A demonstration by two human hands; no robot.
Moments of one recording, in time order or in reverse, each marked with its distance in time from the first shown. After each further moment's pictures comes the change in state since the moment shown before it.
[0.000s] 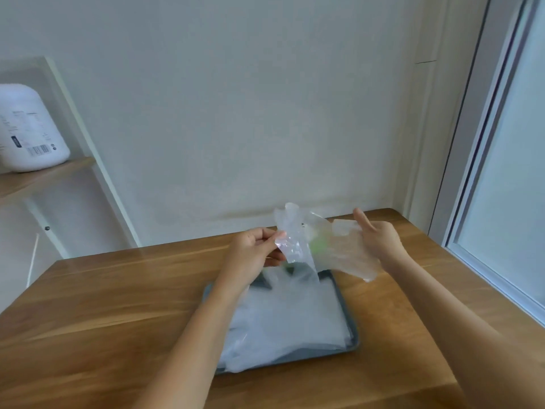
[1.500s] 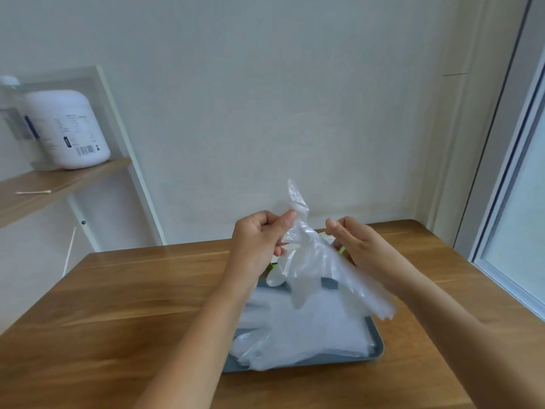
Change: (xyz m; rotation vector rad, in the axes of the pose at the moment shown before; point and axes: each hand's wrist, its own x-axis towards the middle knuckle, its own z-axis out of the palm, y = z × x) left_hand -0.015 0.031 -0.022 -0.030 0.121 0.260; right_hand -0.094 -0.083 0.018 0.041 -0.384 -0.322
